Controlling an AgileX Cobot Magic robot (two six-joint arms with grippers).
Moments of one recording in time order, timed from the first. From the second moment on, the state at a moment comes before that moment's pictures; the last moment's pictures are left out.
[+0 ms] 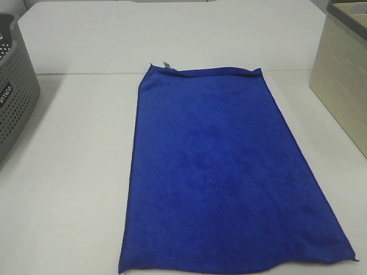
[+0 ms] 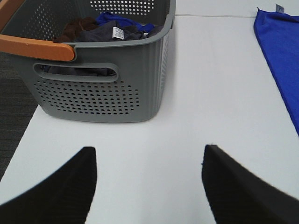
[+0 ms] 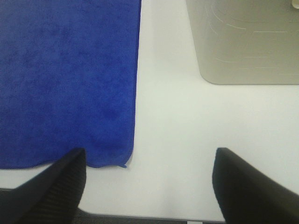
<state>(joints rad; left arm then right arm) 0.03 0.00 -0.52 0.09 1.08 -0.08 -0.05 0.00 -0.46 0.12 1.11 -0.14</state>
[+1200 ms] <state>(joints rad) 0.09 0.00 -0.52 0.01 1.08 -0.08 -0.05 0.00 -0.45 0.13 1.11 -0.14</state>
